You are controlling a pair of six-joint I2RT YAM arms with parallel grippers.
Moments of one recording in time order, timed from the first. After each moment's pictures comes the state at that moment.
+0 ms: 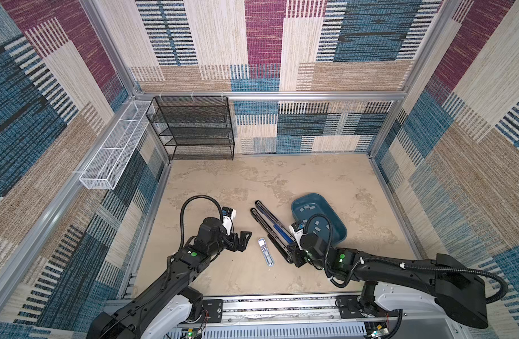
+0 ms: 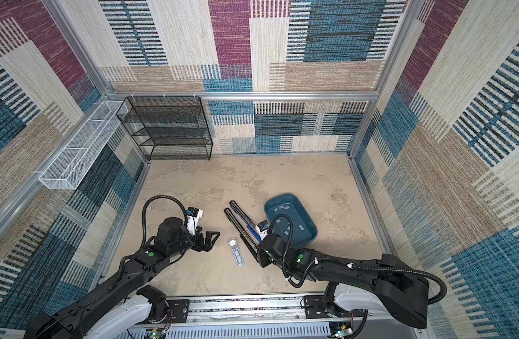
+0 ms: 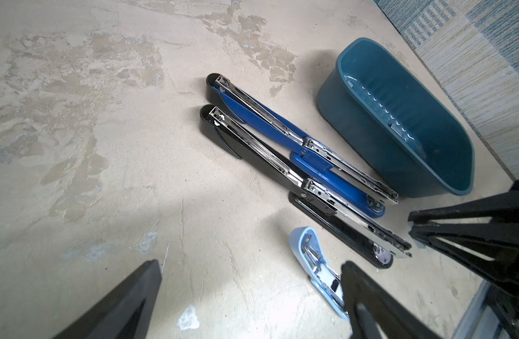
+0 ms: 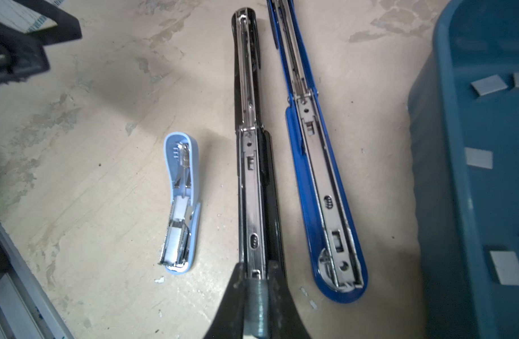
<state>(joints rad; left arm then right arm) -0.46 0.89 0.41 -0.15 0.19 -0.26 1.04 1.17 0.45 -0.03 0.20 0.49</state>
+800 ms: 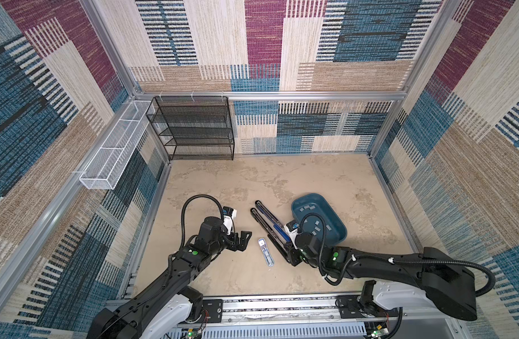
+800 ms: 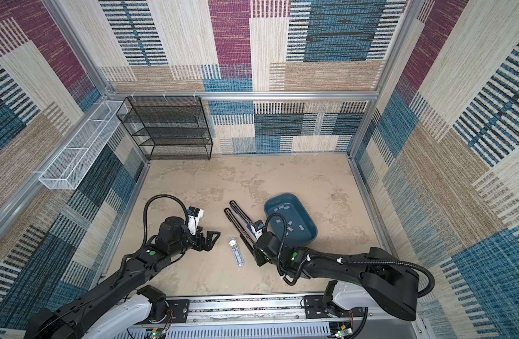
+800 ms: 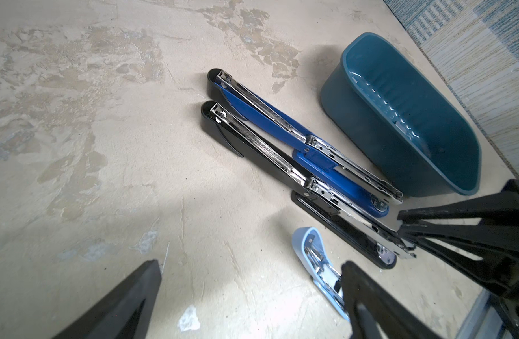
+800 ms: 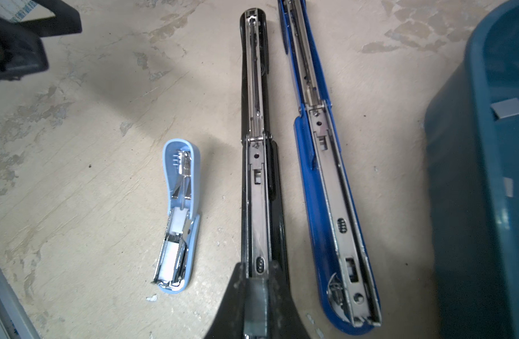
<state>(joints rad) -0.46 0.91 0.42 -0.15 0.19 -0.26 1.04 1.27 0.50 0.03 0.21 0.44</state>
